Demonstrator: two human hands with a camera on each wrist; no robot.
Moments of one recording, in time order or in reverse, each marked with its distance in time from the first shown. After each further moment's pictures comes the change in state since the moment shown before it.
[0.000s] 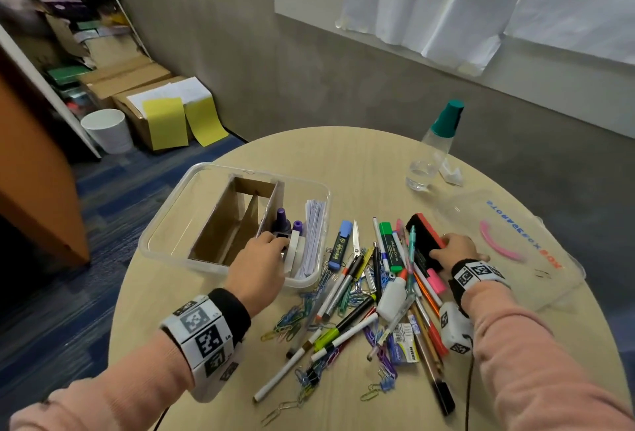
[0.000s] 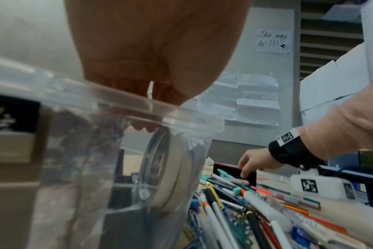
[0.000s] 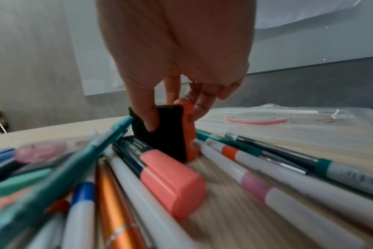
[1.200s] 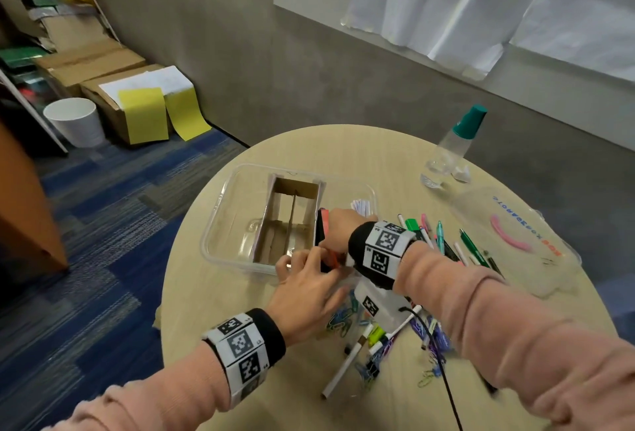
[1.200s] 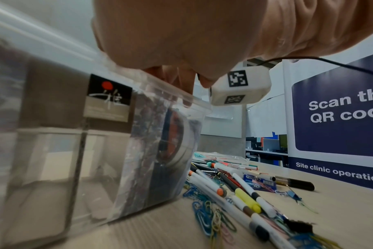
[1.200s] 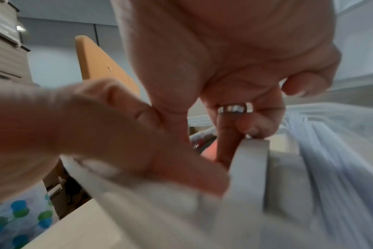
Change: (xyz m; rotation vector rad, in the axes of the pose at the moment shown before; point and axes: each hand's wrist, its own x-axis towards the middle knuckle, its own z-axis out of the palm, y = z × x) left_hand -0.026 -0.058 -0.010 0.077 -0.079 0.436; right_hand -0.182 -0.253 0.014 -0.411 -0.293 -0.461
